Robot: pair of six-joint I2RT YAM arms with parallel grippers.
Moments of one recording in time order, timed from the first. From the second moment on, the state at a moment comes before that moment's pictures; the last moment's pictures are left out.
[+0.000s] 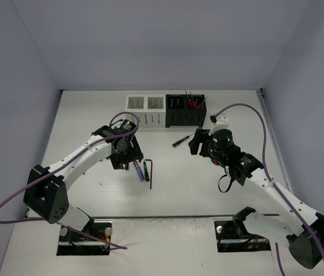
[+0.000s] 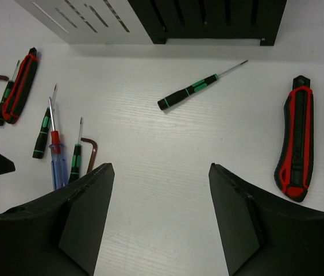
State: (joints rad) left arm -0.57 1.47 1.18 -0.97 -0.09 -0.94; right arm 0.57 1.00 0.77 -0.27 0.16 0.45
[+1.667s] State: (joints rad) left arm -0.61 1.70 1.05 -0.70 -0.09 -1.03; right arm 0.57 0.89 0.66 -0.31 0.10 0.49
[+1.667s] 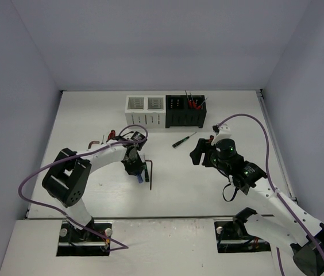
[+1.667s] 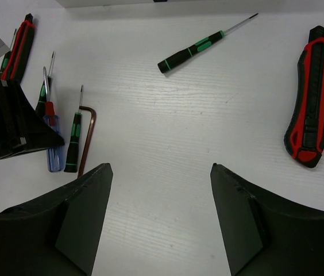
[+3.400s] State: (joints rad) left arm -0.86 1.09 1.08 -0.36 -0.01 -0.15; right arm 0.70 1.30 1.32 -0.29 -0.20 0.40
